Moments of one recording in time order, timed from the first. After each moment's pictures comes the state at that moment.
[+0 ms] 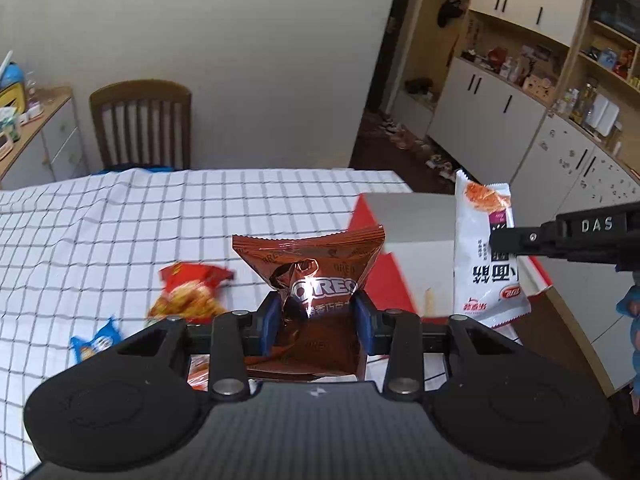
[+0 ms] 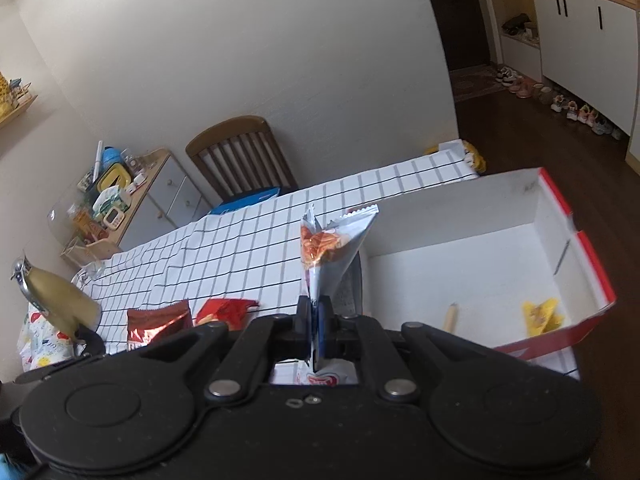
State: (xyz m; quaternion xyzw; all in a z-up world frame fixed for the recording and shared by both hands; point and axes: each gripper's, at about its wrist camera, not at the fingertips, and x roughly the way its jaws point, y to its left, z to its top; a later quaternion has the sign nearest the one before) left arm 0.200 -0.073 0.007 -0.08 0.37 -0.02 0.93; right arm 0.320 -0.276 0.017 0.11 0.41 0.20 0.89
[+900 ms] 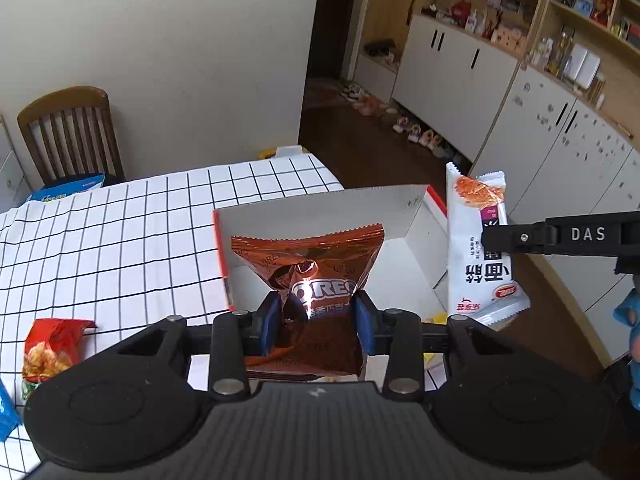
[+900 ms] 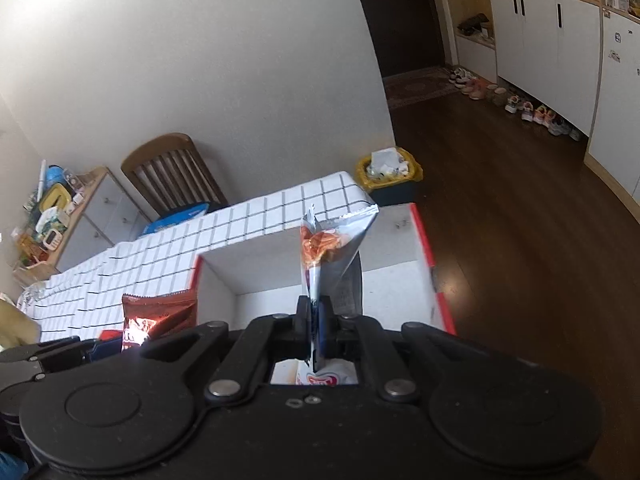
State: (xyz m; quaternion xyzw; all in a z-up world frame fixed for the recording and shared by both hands) left arm 0.326 -0.219 -0.019 -0.04 0.41 -0.06 0.91; right arm 0.396 -0.400 -0.010 0.10 0.42 0.14 0.89
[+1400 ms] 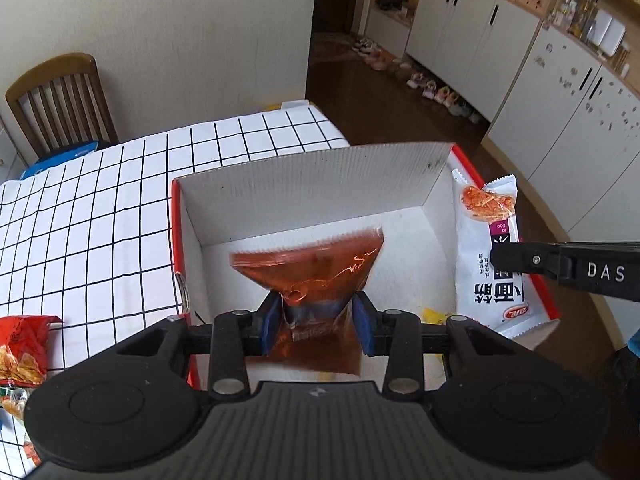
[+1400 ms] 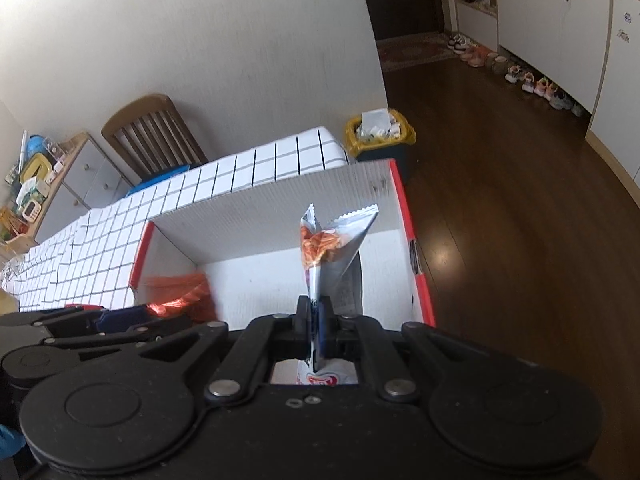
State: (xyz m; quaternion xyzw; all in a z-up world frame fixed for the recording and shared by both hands) left arm 0.380 -0.246 -0.062 -0.02 0.48 -0.04 0.88; right arm 0.428 -0.408 -0.056 0.08 0.47 0.14 0.87
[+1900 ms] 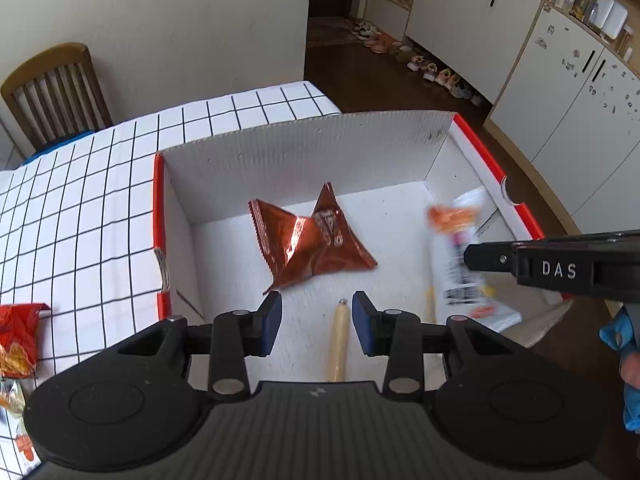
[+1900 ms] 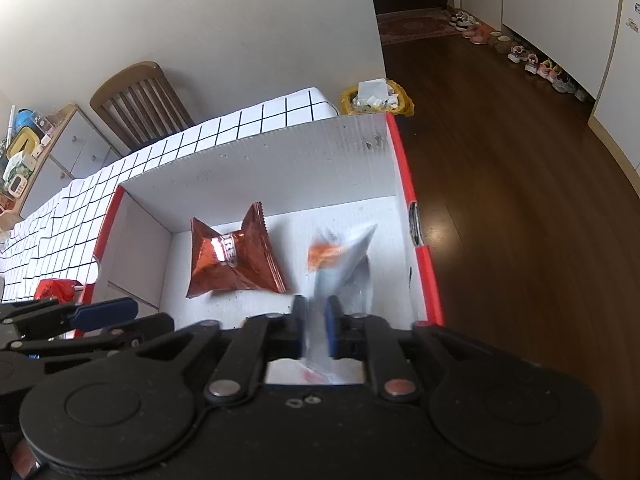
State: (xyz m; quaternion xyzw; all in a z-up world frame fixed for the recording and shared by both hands) left arm 0.373 -0.255 -0.077 -0.02 0.50 -0.04 0.87; right arm 0.442 -0.405 -0.086 0.06 0.51 0.14 0.85
